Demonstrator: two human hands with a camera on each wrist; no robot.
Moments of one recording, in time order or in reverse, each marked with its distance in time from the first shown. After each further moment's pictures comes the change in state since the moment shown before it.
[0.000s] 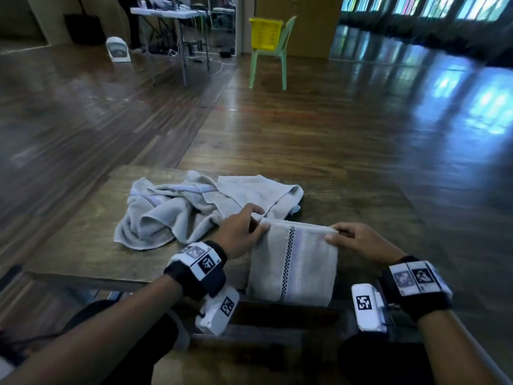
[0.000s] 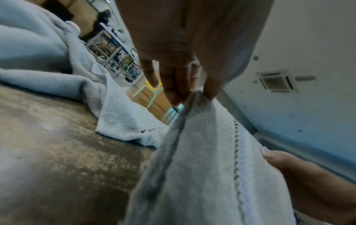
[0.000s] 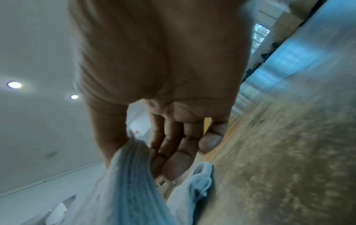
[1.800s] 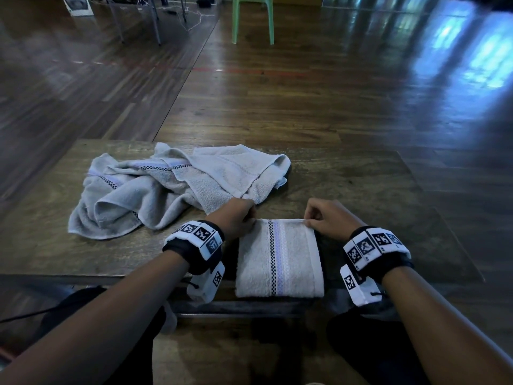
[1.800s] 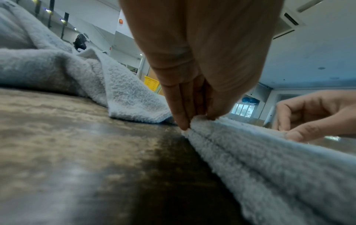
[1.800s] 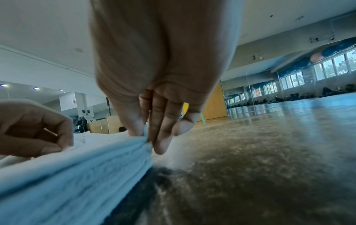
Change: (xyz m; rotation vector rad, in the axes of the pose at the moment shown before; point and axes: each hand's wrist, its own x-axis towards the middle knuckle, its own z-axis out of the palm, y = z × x) left_hand 0.056 -0.036 0.055 0.323 -0.321 -0.019; right_hand 0.051 0.040 0.016 -0.491 0.001 -0.040
